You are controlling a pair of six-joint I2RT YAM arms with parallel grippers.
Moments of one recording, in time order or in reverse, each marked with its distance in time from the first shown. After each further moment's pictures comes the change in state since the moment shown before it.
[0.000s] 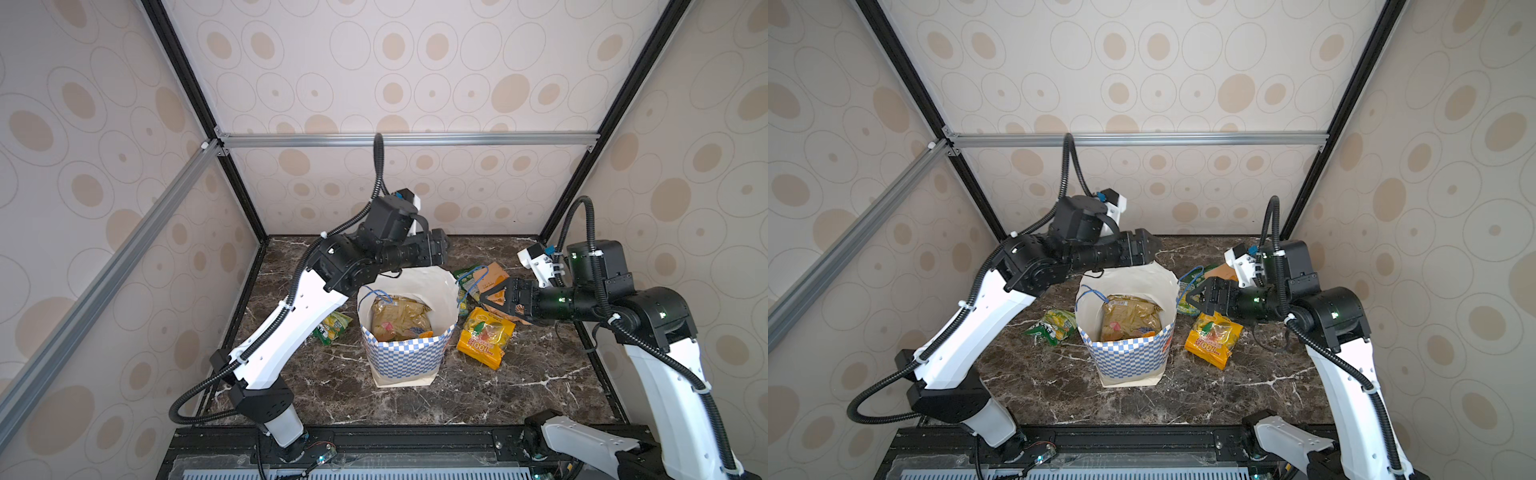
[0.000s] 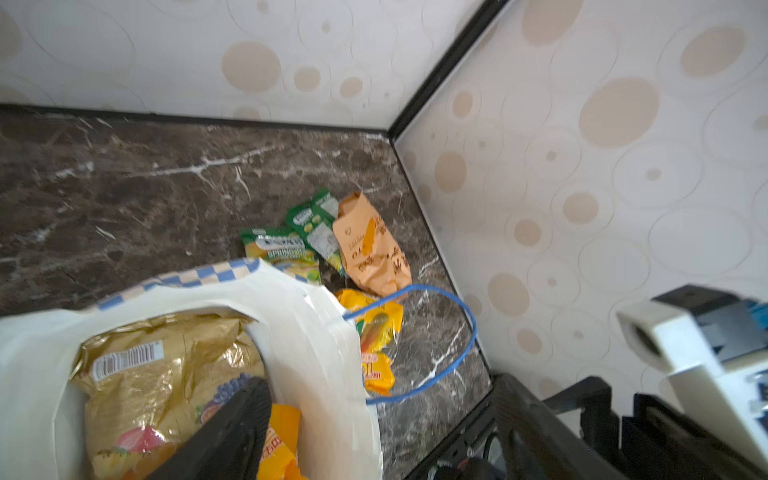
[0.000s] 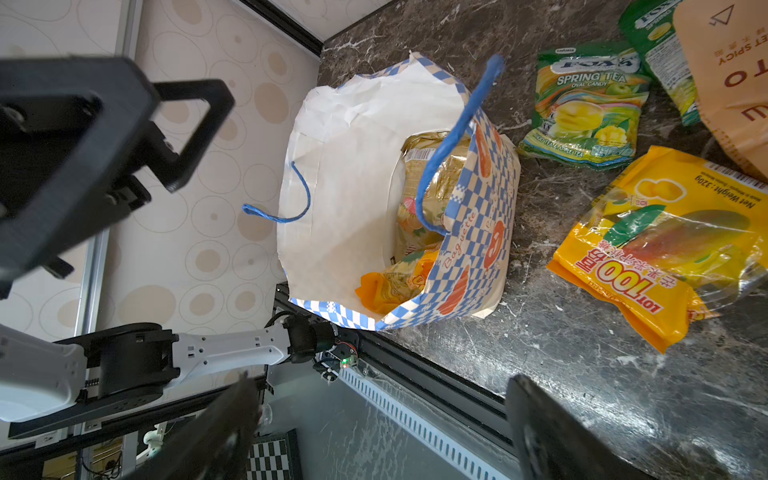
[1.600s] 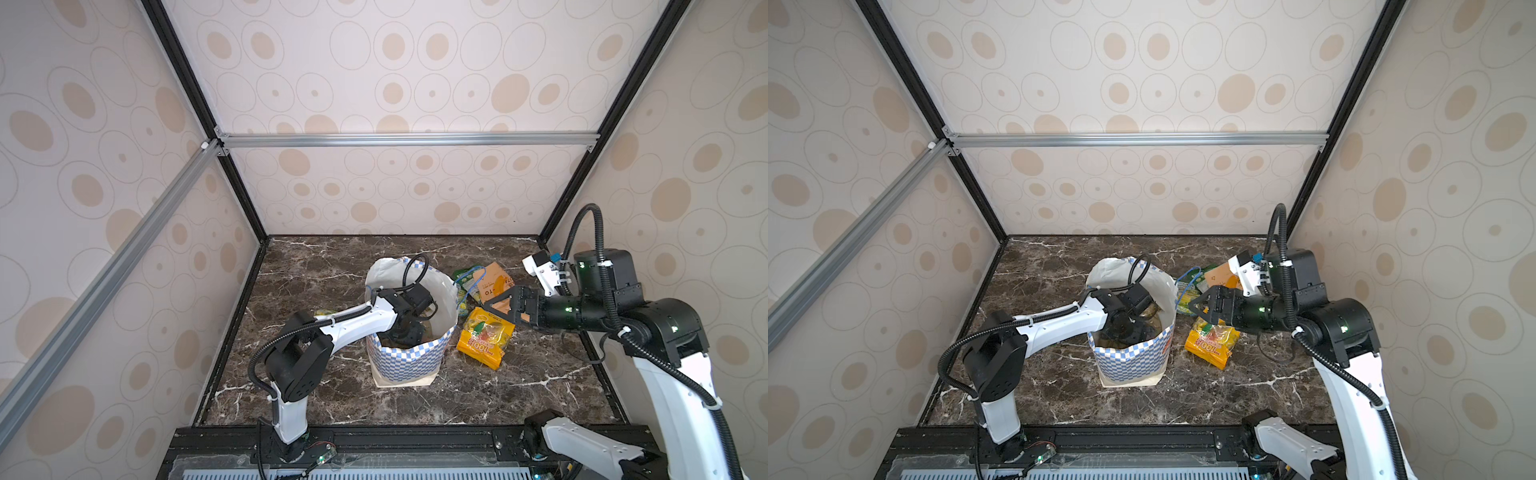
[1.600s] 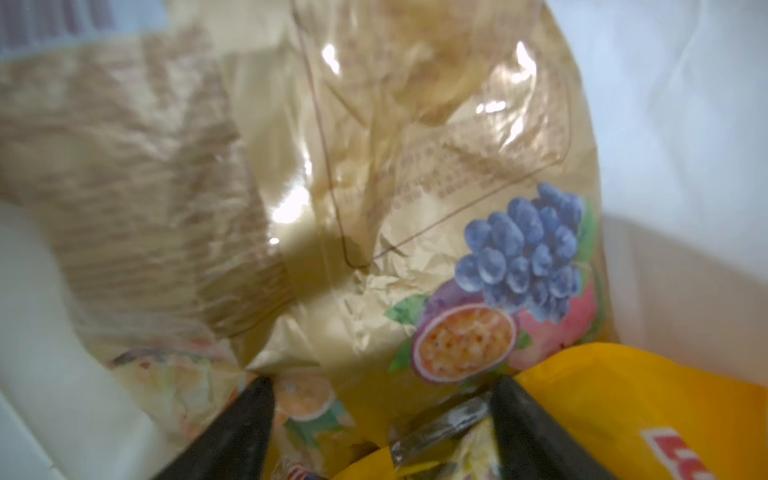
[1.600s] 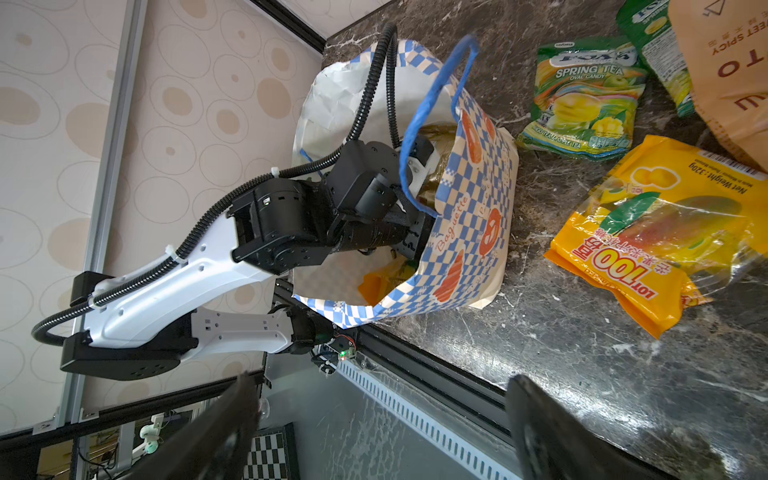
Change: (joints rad) left arm 0.050 0.159 -0.795 0.160 -0.040 0.109; right arm 0.000 -0.056 -0.017 -0.024 0.001 -0.008
